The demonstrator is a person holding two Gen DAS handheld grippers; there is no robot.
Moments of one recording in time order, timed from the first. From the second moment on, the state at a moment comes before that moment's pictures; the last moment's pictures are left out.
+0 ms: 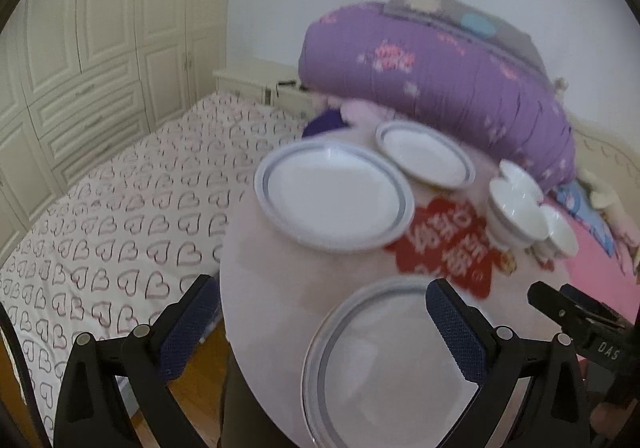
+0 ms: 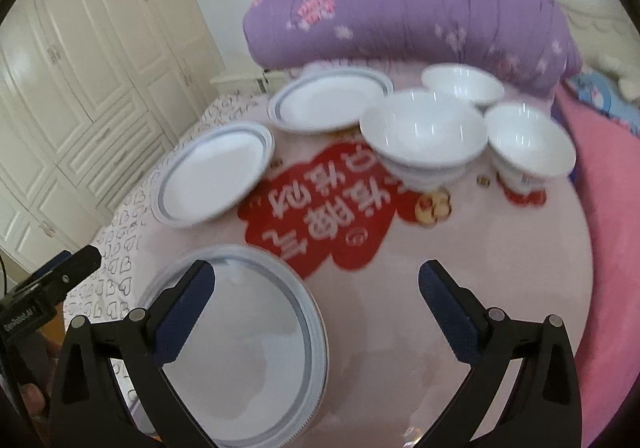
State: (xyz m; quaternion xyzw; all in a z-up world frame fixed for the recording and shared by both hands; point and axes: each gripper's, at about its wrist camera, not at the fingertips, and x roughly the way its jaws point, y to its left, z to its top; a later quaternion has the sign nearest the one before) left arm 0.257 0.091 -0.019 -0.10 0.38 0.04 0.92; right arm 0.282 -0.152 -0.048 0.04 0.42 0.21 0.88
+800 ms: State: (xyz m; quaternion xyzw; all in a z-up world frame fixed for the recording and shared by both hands) left arm 0.306 0.128 -0.010 -0.10 0.34 0.08 0.93; right arm 0.360 -0.077 0.006 -0.01 0.33 0.22 0.92
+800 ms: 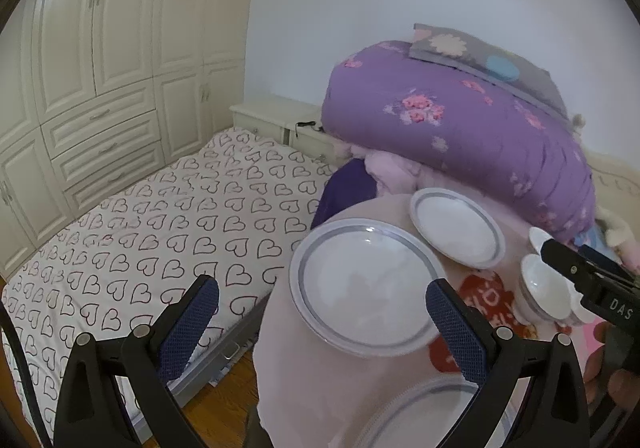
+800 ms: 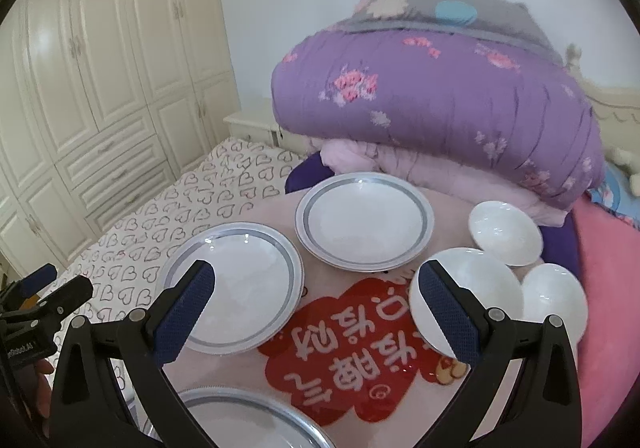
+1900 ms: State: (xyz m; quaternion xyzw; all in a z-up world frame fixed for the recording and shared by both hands) left arm 0.509 0.199 -0.125 -0.16 0.46 0.04 0.87; right arm 0.457 -0.007 -0.106 -0.02 0.50 0.26 0.83
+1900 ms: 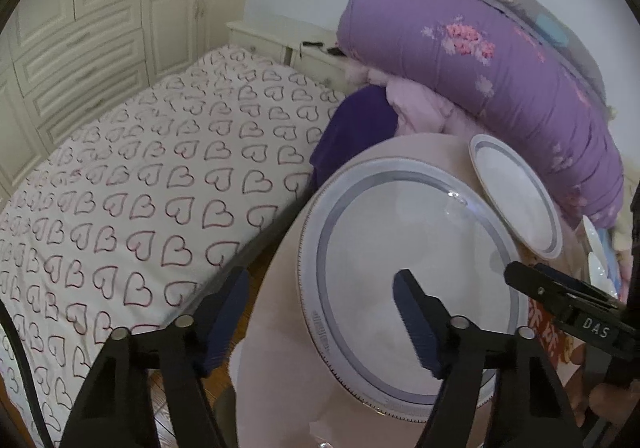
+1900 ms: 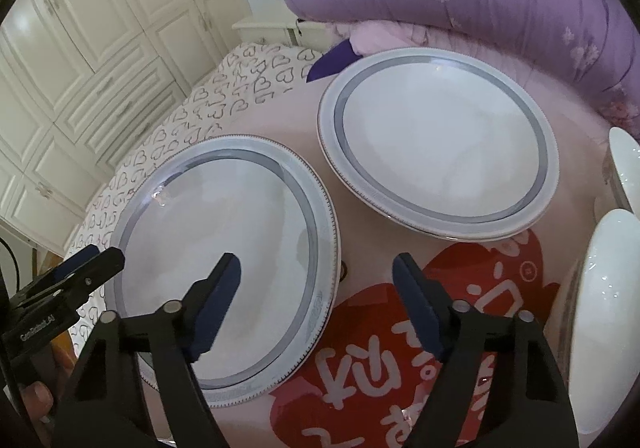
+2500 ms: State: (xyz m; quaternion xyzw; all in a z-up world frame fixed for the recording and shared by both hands) left arm 0.526 0.210 -0.154 -0.18 0.48 0.03 0.86; right arm 0.462 0.004 -0.125 -0.02 0.52 0.25 0.81
